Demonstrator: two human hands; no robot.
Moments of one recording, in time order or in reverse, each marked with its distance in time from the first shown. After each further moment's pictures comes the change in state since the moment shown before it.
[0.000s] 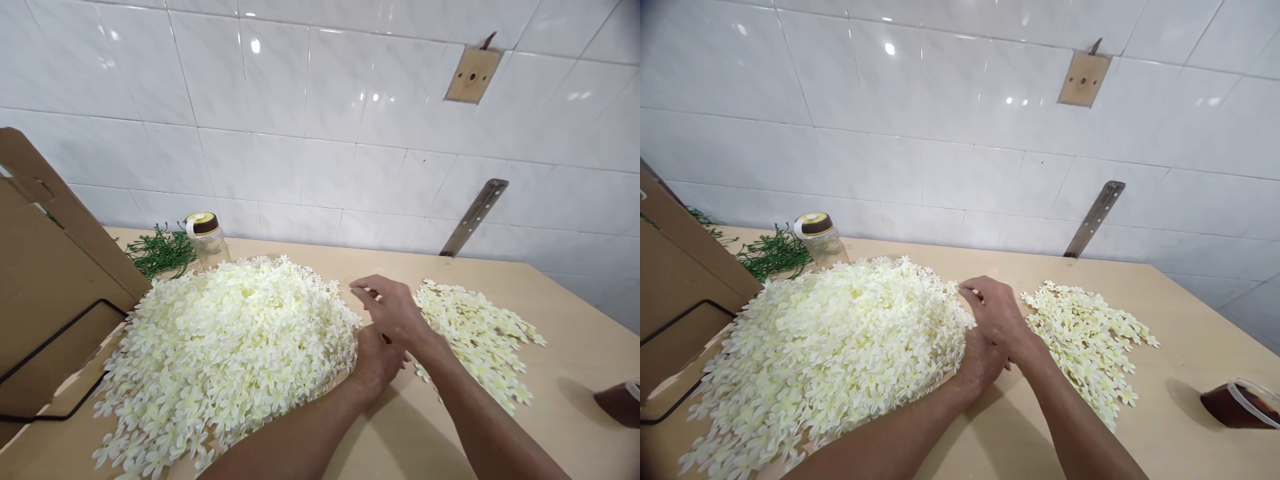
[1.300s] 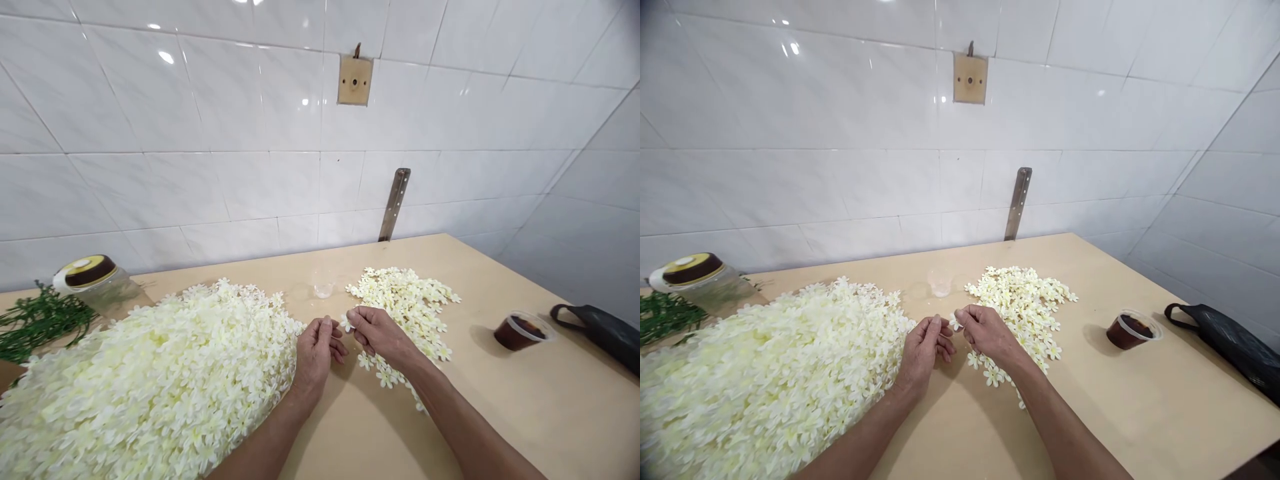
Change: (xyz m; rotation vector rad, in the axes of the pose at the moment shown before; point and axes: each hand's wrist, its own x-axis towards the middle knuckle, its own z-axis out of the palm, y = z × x) left_hand 0.007 0.000 0.005 -0.051 -0.006 0.092; right_hand -0.076 0.080 -0.047 0.628 -0.070 0.487
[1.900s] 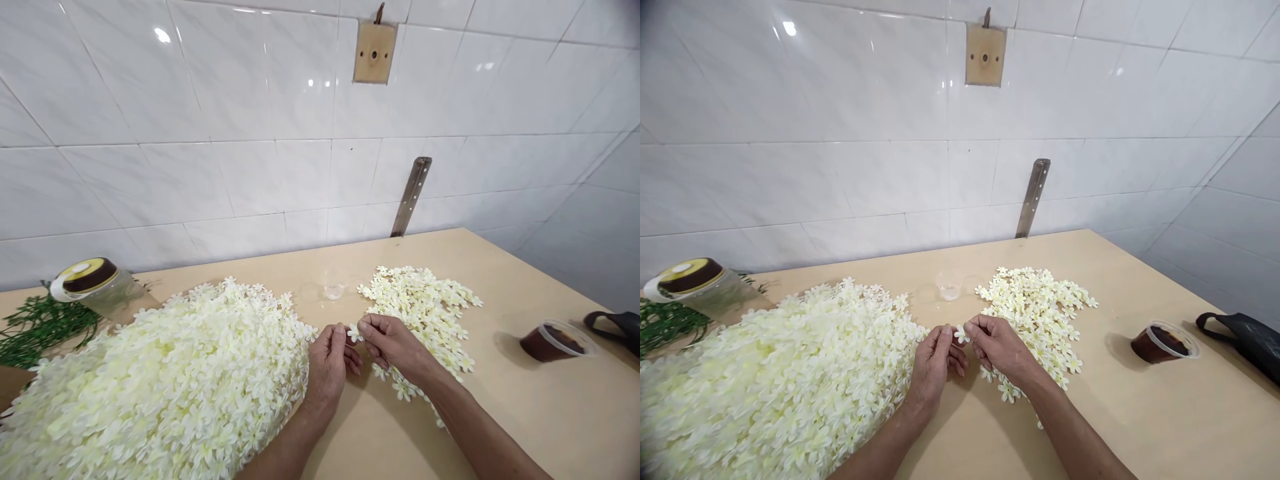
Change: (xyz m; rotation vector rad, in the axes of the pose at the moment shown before) left_hand 0.001 -0.002 -0.002 -0.003 -0.022 -0.036; right_hand 0.007 0.007 0.001 0.084 -0.086 0.061
